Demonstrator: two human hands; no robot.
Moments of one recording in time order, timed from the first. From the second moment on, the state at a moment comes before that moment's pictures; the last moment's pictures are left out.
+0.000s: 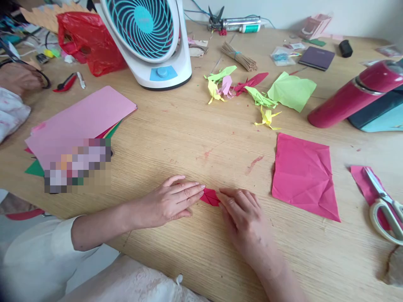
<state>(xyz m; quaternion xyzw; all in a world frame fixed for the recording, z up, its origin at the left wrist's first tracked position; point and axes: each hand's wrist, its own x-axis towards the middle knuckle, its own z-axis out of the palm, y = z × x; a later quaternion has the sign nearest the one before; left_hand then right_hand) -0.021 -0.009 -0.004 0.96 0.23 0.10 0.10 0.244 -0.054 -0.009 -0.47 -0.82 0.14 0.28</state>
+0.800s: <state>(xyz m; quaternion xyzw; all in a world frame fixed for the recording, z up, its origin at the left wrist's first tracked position) -0.023 -0.012 -0.003 0.97 0.23 0.03 0.03 0.227 -0.094 -0.010 -0.44 -0.88 -0.02 0.16</state>
